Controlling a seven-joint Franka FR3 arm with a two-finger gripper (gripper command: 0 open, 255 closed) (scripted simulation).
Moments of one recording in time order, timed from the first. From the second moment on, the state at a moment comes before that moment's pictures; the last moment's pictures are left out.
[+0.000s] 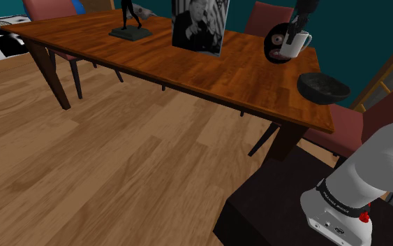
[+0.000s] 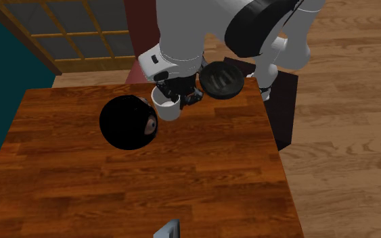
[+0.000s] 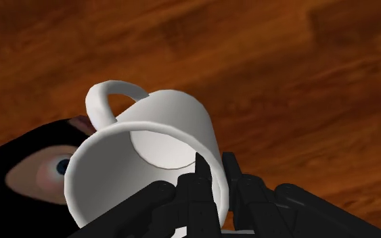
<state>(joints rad) -0.12 -0.13 -0.40 -1.81 -0.08 1.76 -0.52</state>
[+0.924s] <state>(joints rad) -0.11 -0.15 -0.39 -1.65 -0.09 1.59 -0.52</state>
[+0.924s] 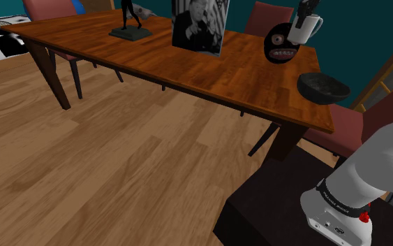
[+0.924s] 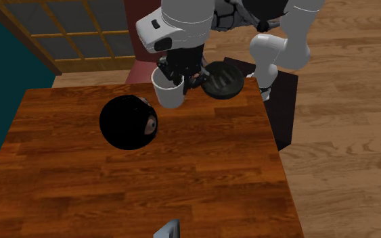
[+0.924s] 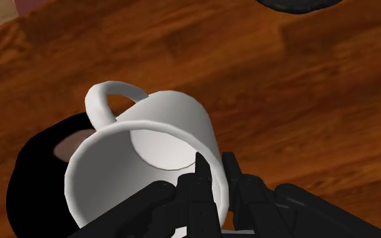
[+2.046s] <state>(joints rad) -0.16 -0.79 -0.22 -2.10 -0.21 1.40 -0.38</state>
